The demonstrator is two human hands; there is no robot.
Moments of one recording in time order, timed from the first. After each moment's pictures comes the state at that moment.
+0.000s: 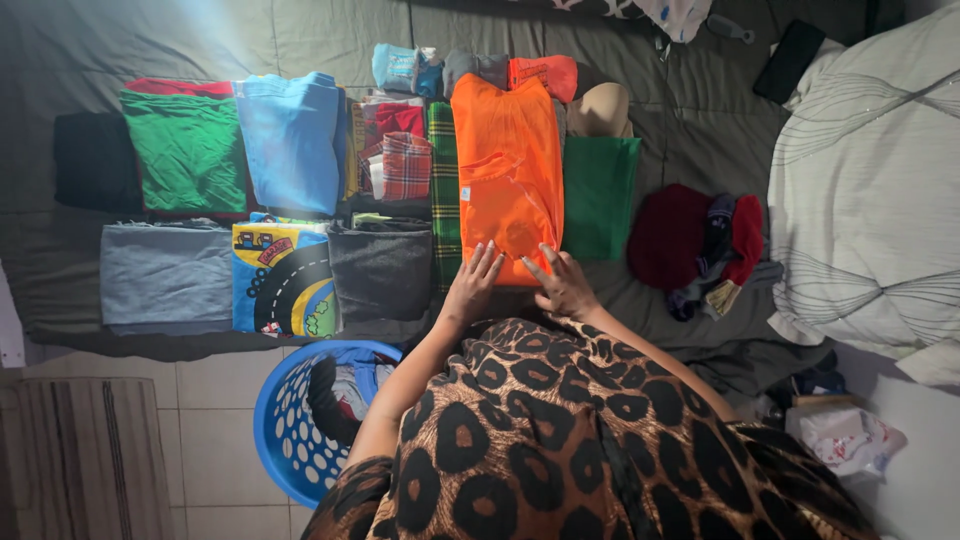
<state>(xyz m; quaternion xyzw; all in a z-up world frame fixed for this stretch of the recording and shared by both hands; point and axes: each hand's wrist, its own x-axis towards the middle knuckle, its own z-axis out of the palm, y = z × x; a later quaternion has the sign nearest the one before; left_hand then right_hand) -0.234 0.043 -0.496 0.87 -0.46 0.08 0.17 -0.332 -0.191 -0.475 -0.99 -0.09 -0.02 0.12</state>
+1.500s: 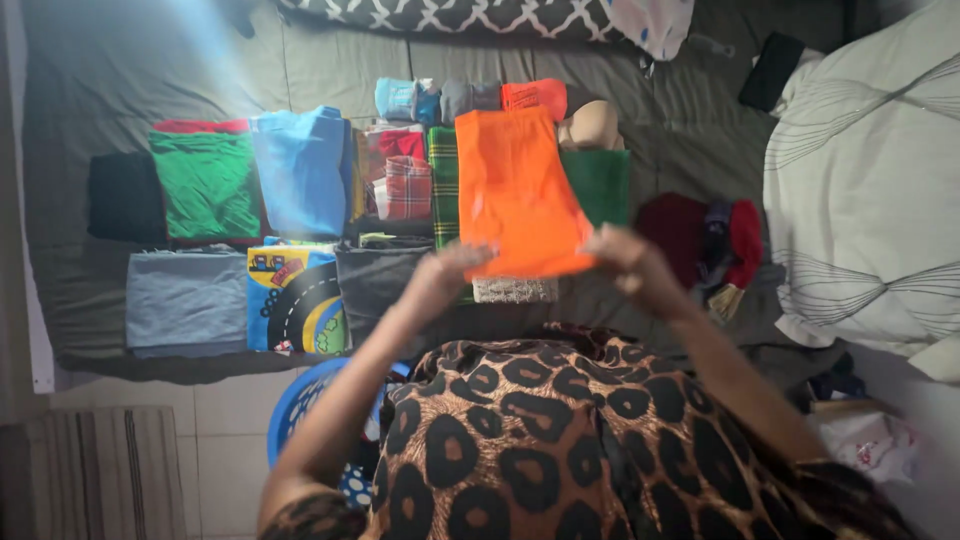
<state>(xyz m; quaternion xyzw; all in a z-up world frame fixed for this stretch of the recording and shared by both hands) -0.154 0.061 -0.294 0.67 -0.42 -0.15 0.59 -0.325 -0.292 -0.312 -0.91 -0.10 -0.02 0.40</state>
